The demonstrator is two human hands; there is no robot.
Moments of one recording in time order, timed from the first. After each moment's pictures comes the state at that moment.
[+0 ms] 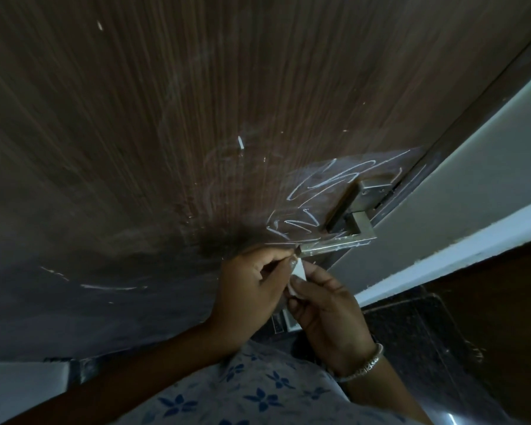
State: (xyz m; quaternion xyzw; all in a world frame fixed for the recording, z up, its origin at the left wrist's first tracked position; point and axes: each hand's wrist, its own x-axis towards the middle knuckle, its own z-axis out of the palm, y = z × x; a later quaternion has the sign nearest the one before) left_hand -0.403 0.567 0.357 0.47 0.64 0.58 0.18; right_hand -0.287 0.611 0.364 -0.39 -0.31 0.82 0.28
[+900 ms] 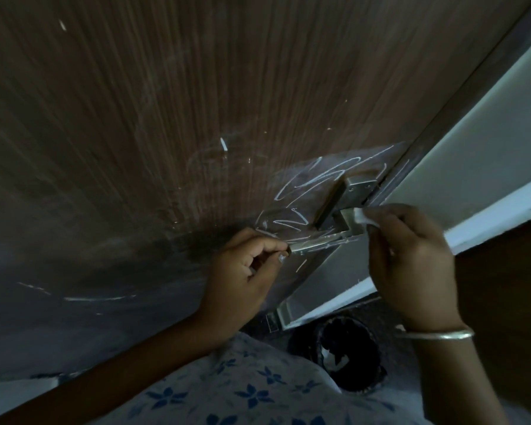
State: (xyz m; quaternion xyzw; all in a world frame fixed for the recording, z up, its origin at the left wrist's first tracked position) left_hand -0.411 0.571 0.368 0.51 0.61 0.57 0.19; right_hand -0.233 0.667 0.415 -0.42 -0.85 -0.02 0.31
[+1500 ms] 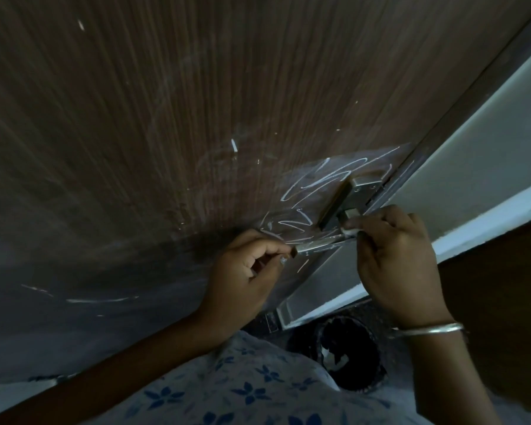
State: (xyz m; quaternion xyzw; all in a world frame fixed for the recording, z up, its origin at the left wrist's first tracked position) left_hand -0.419 0.569 0.365 0.53 0.59 0.57 0.21; right_hand -0.248 0.667 0.411 -0.44 -0.86 0.05 0.26
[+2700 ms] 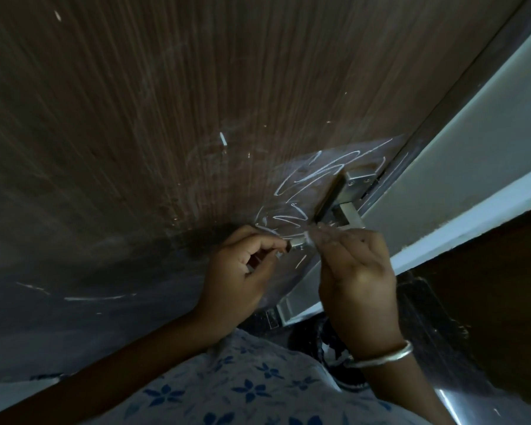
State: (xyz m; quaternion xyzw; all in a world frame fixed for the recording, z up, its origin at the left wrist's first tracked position) left_hand -0.415 0.569 0.367 0.53 0.60 0.56 0.19; right_hand -0.270 0.627 0.387 -0.37 -0.86 -0.05 0.34
